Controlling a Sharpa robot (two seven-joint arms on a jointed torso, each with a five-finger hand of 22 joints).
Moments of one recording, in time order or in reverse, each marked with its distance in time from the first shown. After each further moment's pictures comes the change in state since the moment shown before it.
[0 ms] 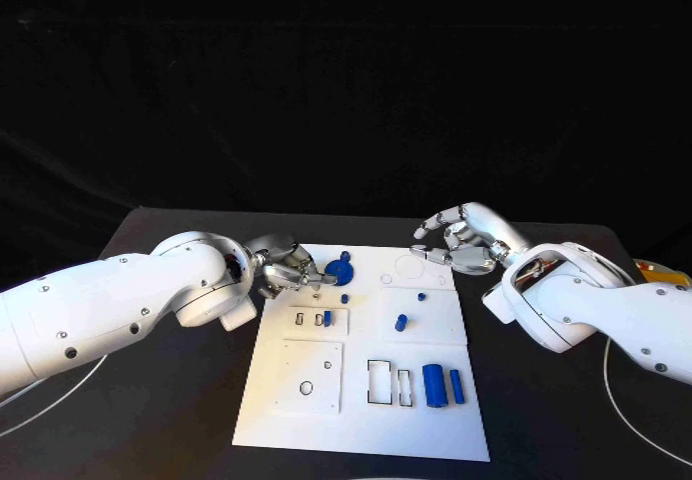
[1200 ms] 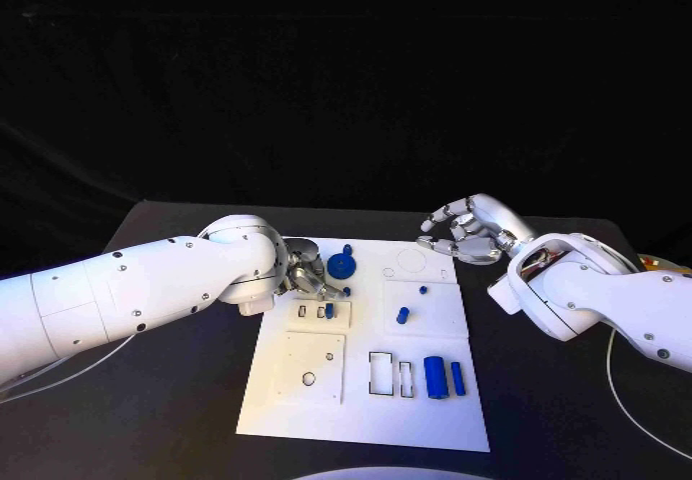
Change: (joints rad) left arm 0.046 0.167 -0.055 -0.108 -0.175 0.200 -0.262; left_hand -0.037 0.021 -0.051 -0.001 0.000 -0.011 -0.011 0.018 0.037 0.000 0.000 0.028 0.031 -0.004 -0.003 0.000 0.000 0.000 0.027 -0.002 0.028 0.064; right arm 0.003 0.009 0.000 -0.031 0.041 0.030 -0.007; right_hand 0.000 0.000 -0.003 0.003 0.004 0.000 0.000 0.000 0.000 -0.003 -0.003 -0.004 0.000 0.000 0.000 0.000 0.000 0.000 0.000 0.000 -0.005 0.000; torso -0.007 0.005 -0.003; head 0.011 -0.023
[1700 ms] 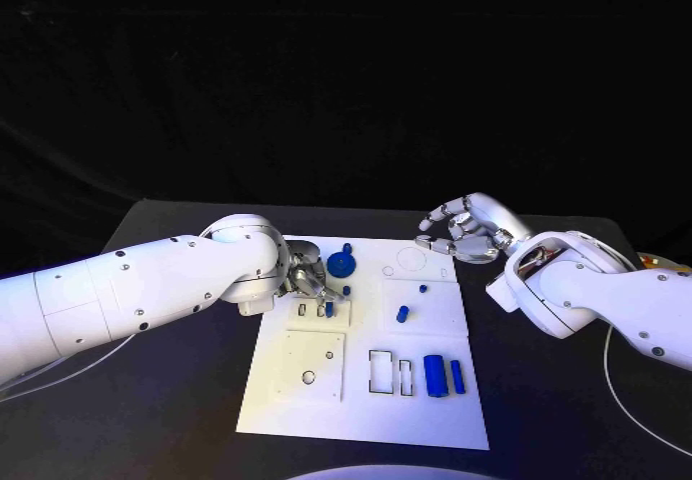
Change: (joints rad) left arm 0.000 0.008 -0.003 -0.001 0.000 0.034 -0.008; left_hand 0.028 0.011 0.010 -0.001 0.004 0.000 0.000 0.004 0.011 -0.004 -0.003 0.000 0.004 0.000 0.000 0.000 0.000 0.000 0.000 0.000 0.000 0.006; right arm -0.002 0.009 0.000 -0.009 -0.029 0.004 -0.006; right_hand 0.000 0.000 0.000 0.000 0.004 0.000 0.000 0.000 0.000 0.000 0.000 0.000 0.000 0.000 0.000 0.000 0.000 0.000 0.000 0.000 -0.005 0.000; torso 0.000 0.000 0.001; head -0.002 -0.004
